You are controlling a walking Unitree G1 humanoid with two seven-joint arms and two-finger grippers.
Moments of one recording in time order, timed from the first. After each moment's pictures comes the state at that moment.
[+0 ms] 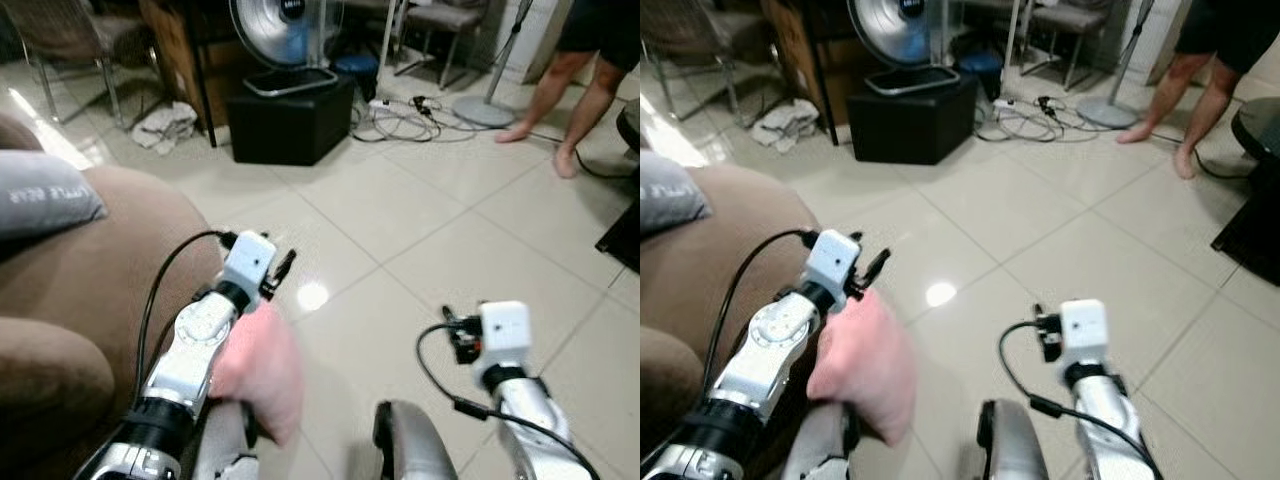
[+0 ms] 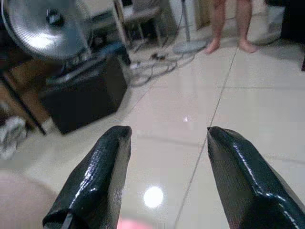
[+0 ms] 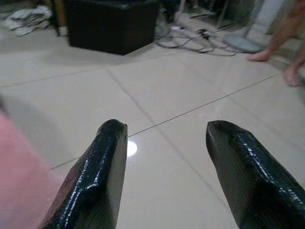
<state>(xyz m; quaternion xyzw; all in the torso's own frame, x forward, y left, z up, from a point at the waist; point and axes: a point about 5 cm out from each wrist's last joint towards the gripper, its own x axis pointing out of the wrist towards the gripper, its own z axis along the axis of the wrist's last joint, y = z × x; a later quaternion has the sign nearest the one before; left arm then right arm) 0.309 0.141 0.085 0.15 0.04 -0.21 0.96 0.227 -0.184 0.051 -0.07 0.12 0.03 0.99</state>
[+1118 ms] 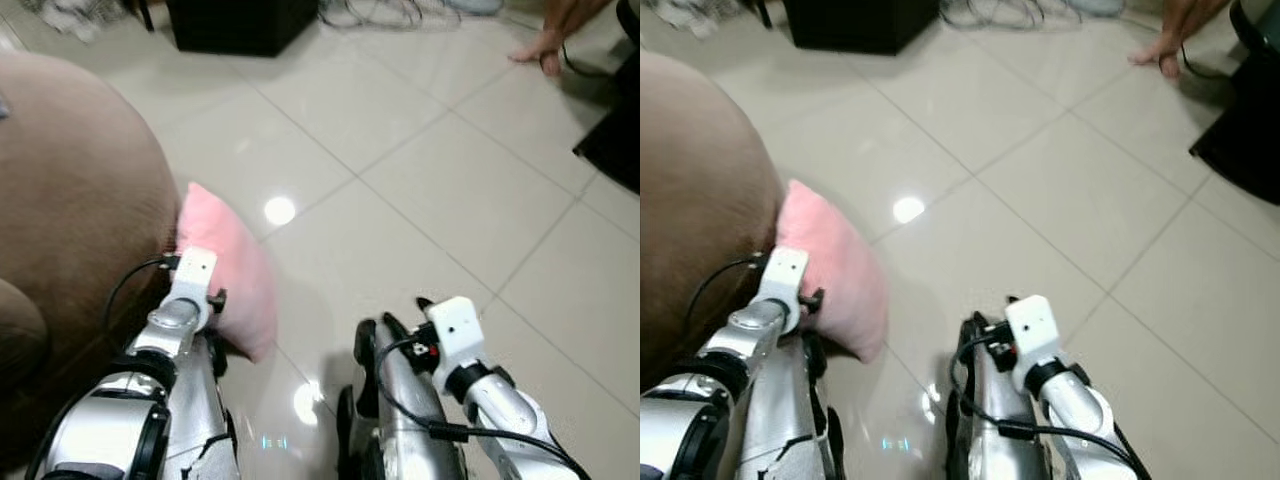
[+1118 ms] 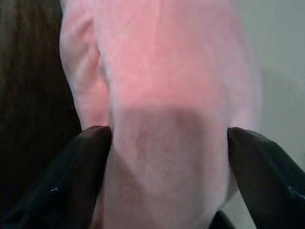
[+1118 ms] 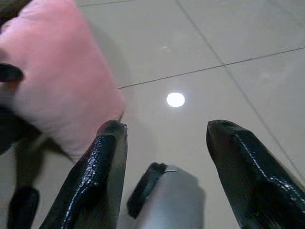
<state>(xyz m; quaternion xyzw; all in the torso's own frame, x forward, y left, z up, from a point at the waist) 0.323 0.226 0.032 0.15 0.30 0.03 0.94 0.217 -0.133 0.081 -0.07 0.11 0.22 0.97</state>
